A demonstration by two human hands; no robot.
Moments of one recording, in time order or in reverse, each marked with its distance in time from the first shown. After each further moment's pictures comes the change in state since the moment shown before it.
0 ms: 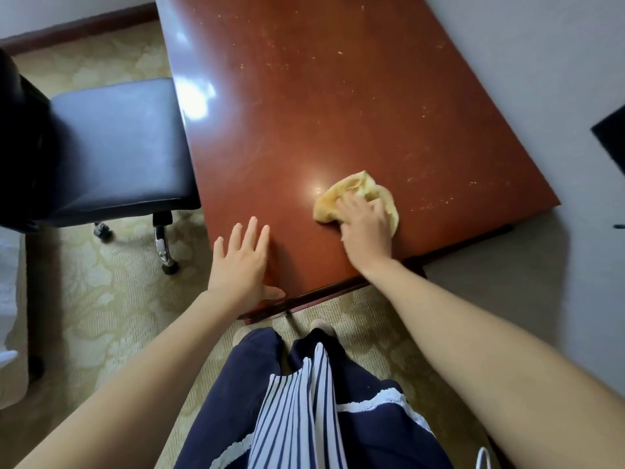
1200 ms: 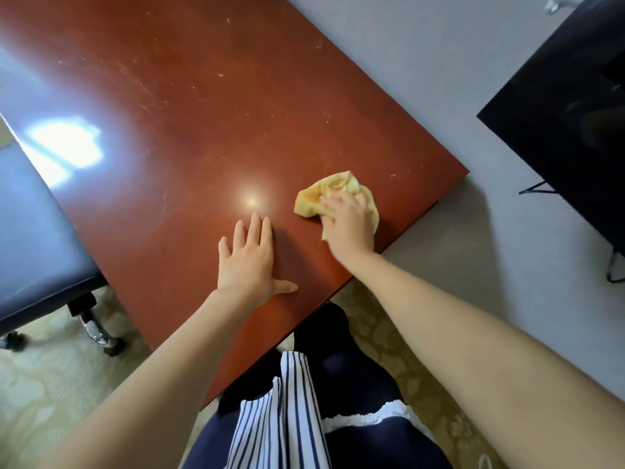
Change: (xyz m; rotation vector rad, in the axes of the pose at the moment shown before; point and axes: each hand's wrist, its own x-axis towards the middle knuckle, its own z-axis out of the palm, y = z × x) left_hand 0.095 0.069 -0.048 -0.007 0.003 0.310; right_hand 0.032 0.041 -0.038 -0.056 0.157 0.307
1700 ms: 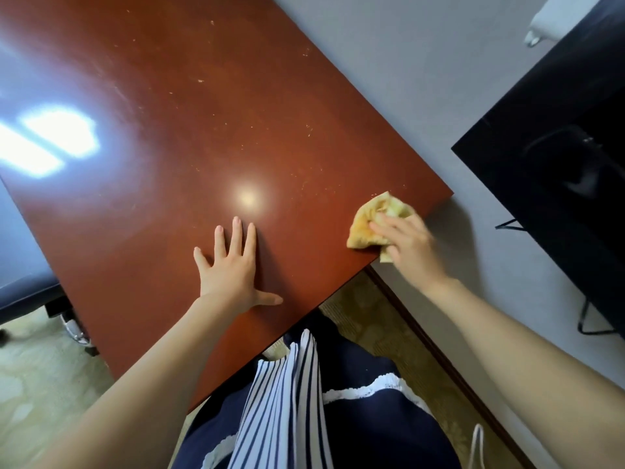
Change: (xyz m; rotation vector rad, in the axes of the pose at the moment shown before) left_hand 0.034 0.024 0.006 0.030 -0.079 -0.079; right_hand 0.006 0.131 -0.081 -0.144 -0.100 -0.274
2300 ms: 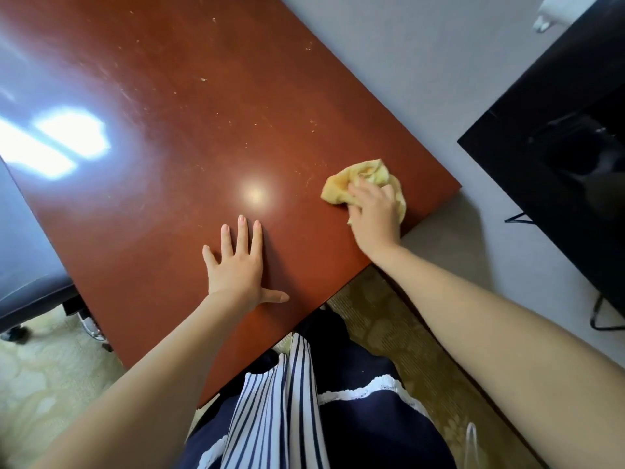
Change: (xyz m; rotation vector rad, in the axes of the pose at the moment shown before) left_hand -0.001 0.002 -0.003 0.063 -0.039 -0.026; right_hand 0.064 -0.054 0.033 0.078 0.128 0.264
